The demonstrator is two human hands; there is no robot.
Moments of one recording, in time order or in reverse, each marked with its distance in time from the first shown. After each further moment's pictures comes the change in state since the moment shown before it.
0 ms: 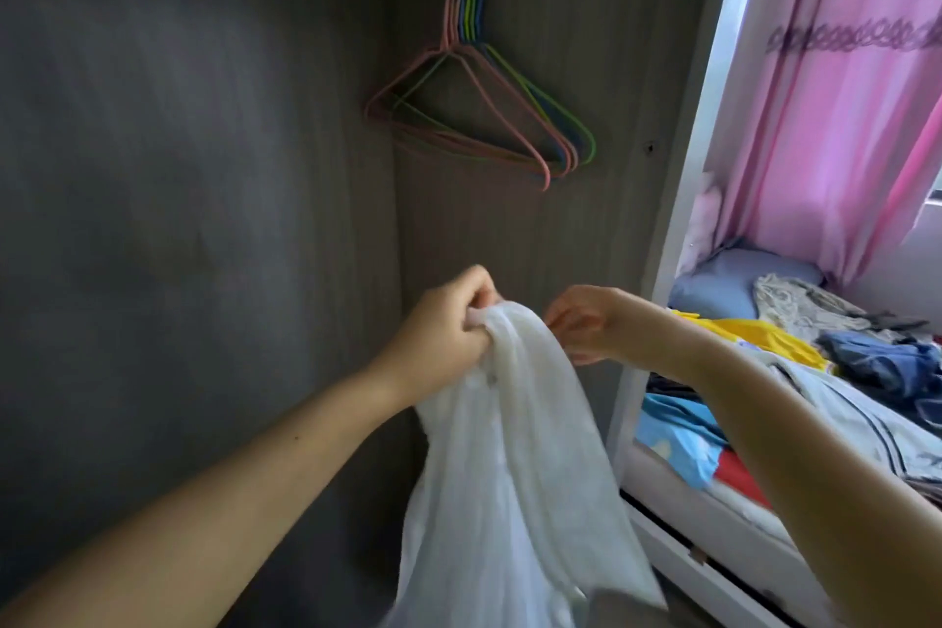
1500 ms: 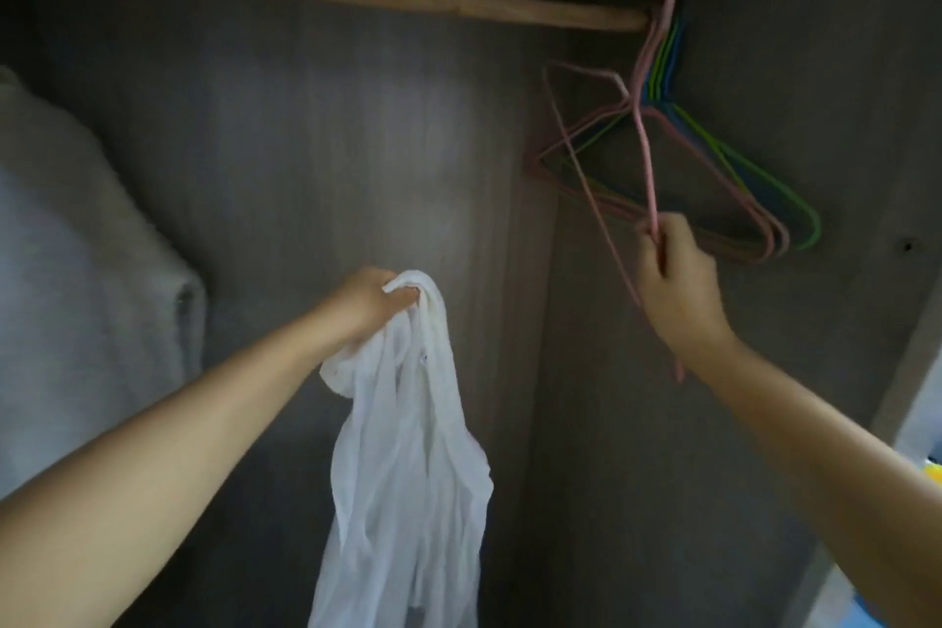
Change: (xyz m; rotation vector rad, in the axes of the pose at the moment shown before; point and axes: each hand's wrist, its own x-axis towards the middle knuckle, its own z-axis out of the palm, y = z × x) left_hand 0.014 -0.071 -0.156 0.381 0.332 -0.715; right_hand 0.157 -0.040 -0.003 -0.073 0.615 -0.572
